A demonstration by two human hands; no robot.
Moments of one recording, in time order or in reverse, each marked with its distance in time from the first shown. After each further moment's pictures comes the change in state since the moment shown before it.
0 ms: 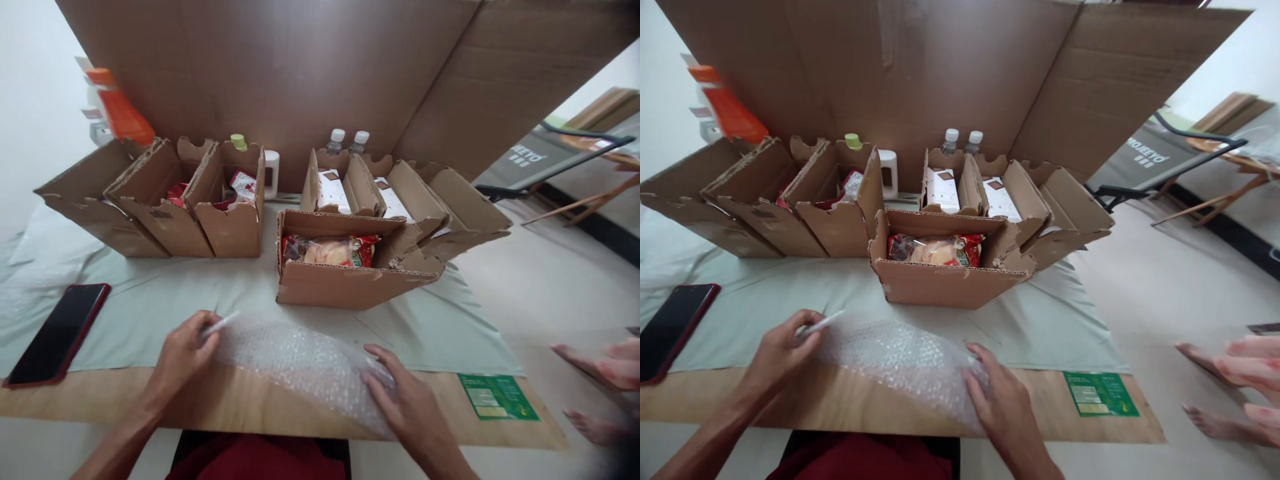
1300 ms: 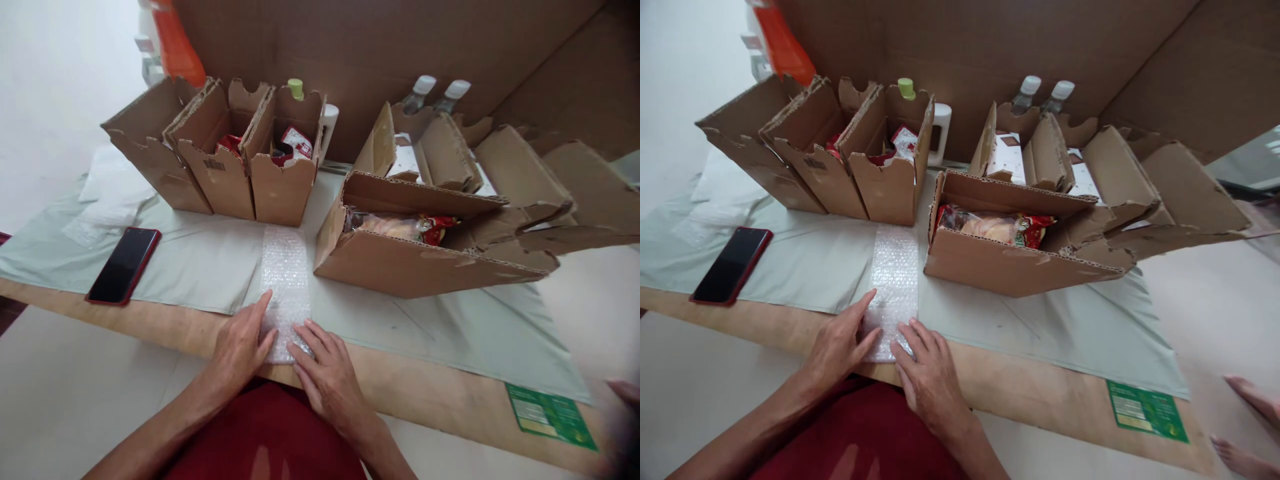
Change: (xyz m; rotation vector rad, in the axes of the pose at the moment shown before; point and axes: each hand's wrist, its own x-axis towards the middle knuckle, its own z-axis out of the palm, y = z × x) left_hand -0.059 0.032 0.016 0.029 -0.049 0.037; right_hand 0.017 -0.122 0.075 0.136 -0.157 -0.506
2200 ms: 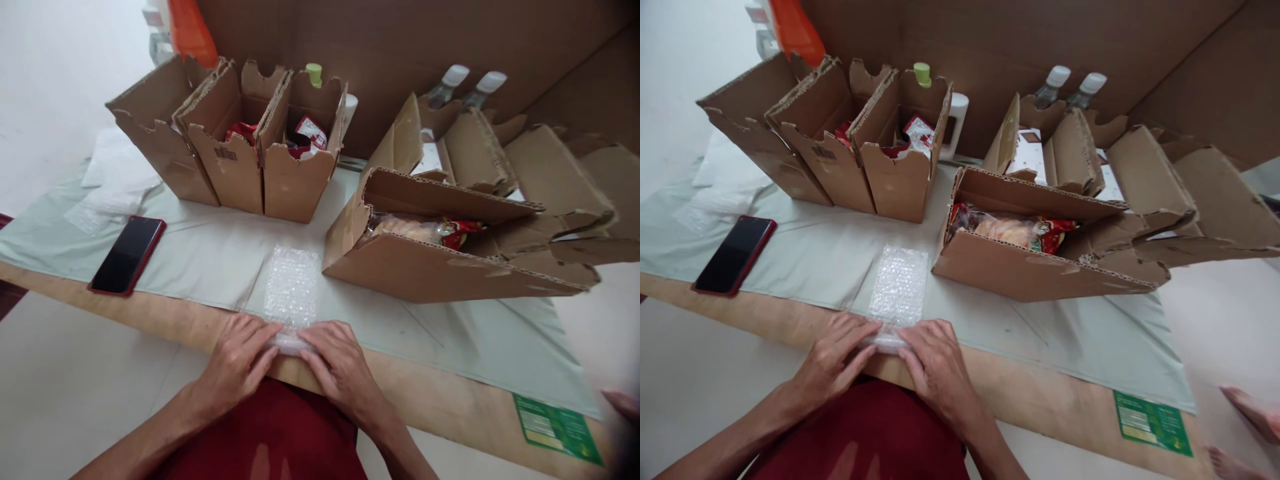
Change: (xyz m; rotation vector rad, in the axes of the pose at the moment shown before) left_hand -0.014 -0.001 -0.017 -0.177 -0.001 0.220; right_hand 0.031 0.008 -0.015 0.229 0.000 0.044
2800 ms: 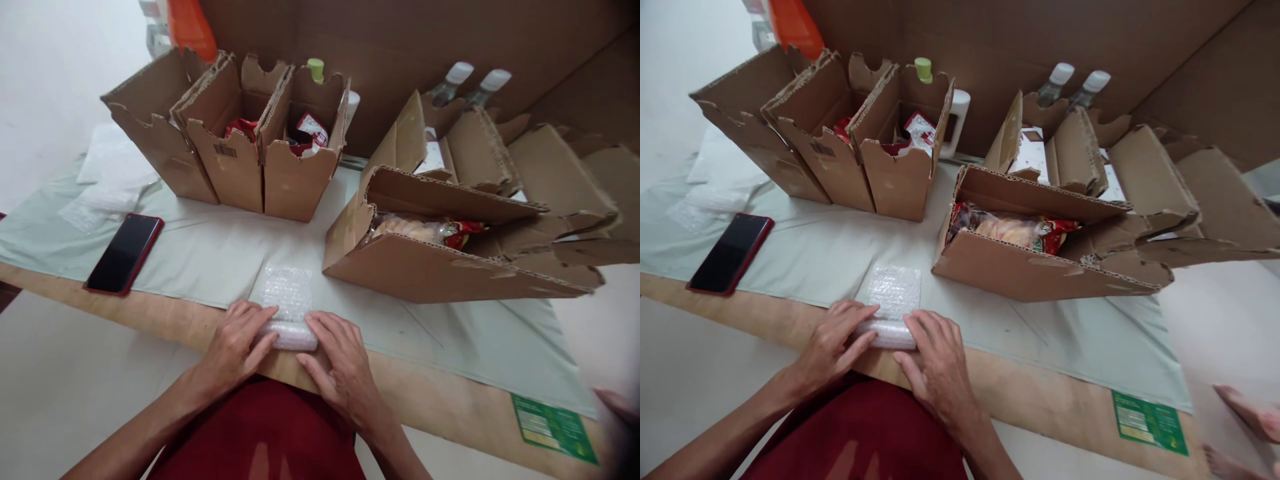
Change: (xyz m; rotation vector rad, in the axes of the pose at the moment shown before) left_hand 0.008 -0.018 0.003 -0.012 0.036 -0.004; right_hand -0.006 0.001 0.004 -0.128 0.050 0.005
